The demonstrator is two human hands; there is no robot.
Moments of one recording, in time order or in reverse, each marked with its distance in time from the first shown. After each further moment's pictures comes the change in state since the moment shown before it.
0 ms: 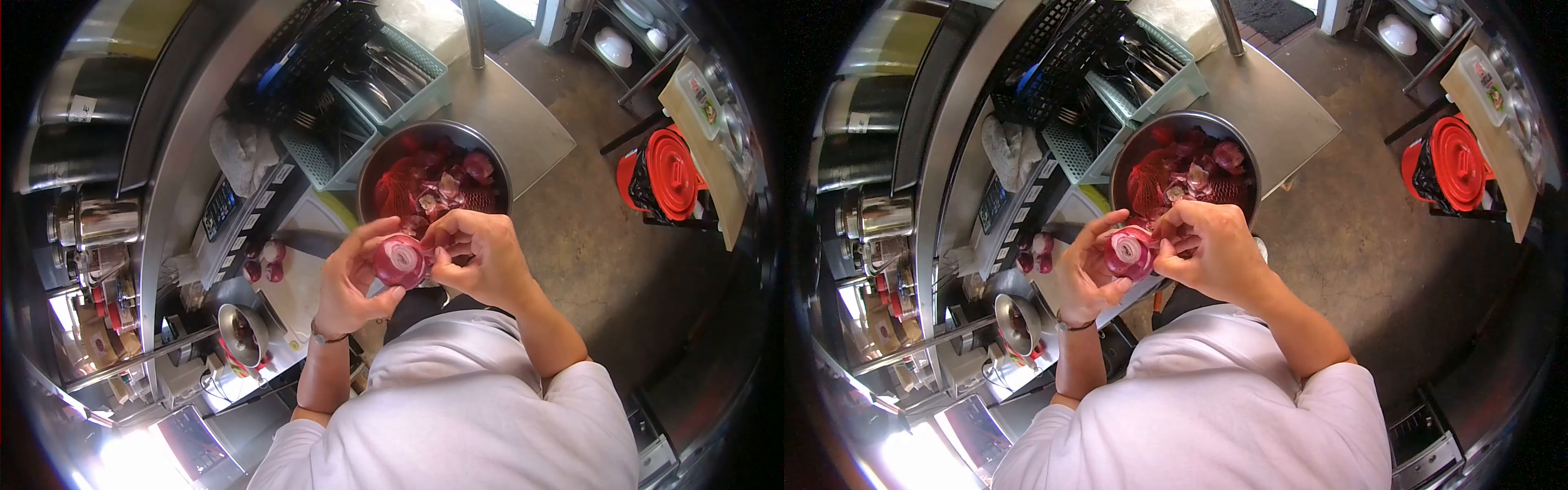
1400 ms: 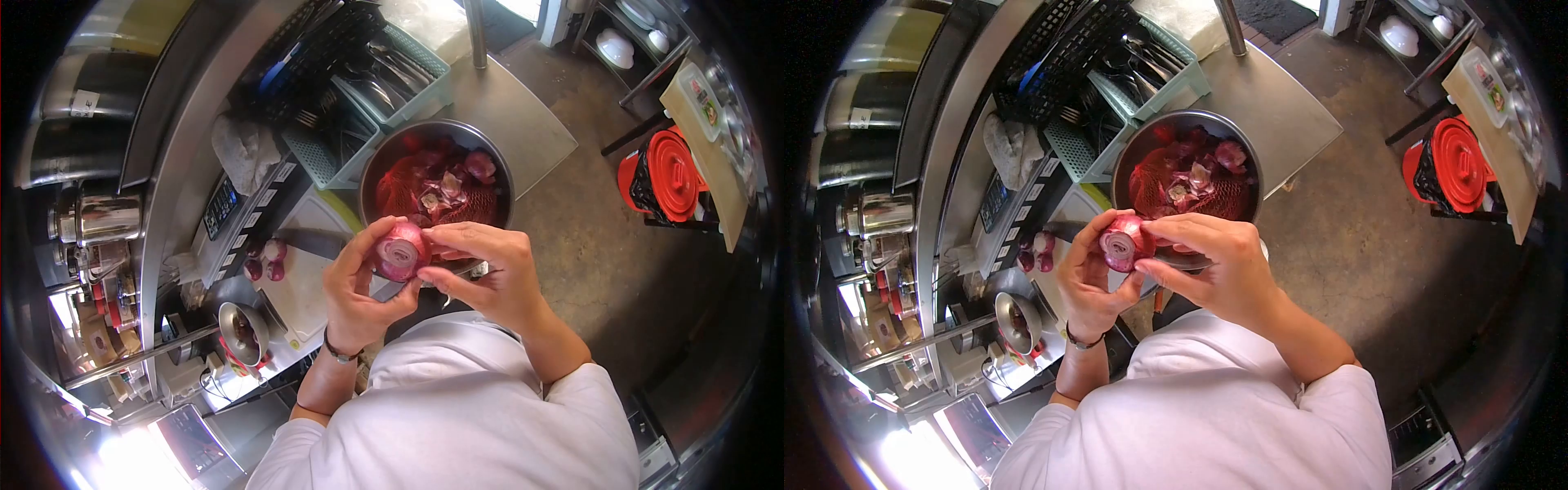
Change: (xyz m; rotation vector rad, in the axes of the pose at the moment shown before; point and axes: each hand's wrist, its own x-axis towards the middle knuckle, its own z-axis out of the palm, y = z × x) left_hand -0.005 -0.001 0.021 0.296 0.156 0.259; right_hand -0.013 -0.020 0.003 -0.029 0.113 -0.168
